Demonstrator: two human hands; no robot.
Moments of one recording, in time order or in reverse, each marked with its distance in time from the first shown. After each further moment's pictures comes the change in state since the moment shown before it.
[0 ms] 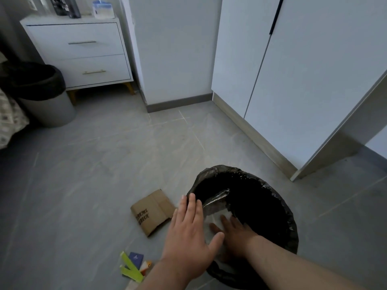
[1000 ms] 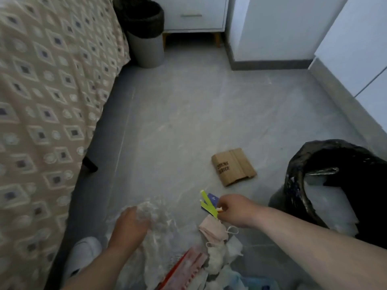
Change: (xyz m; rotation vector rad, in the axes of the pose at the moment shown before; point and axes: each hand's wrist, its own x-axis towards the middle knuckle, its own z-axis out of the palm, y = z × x) left_hand -0.202 -0.314 0.058 -0.418 0.058 -0.900; right_hand 0.027 -0.230 -0.023 0.301 0.061 -0.237
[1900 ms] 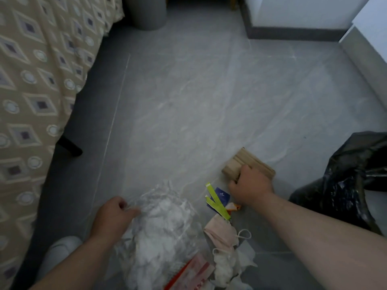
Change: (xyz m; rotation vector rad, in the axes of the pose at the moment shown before) left_hand 0.064 -0.028 0.017 -0.128 0.126 -0.105; right_hand 0.114 0.043 0.019 -0.158 0.363 0.286
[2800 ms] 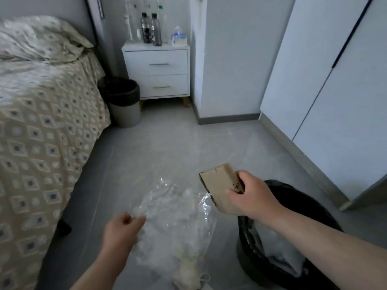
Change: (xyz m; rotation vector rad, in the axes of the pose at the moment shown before) left_hand -0.123 0.188 -0.082 -0.673 0.041 0.163; right_hand -0.165 0.081 -0.240 0.656 0.395 -0.236
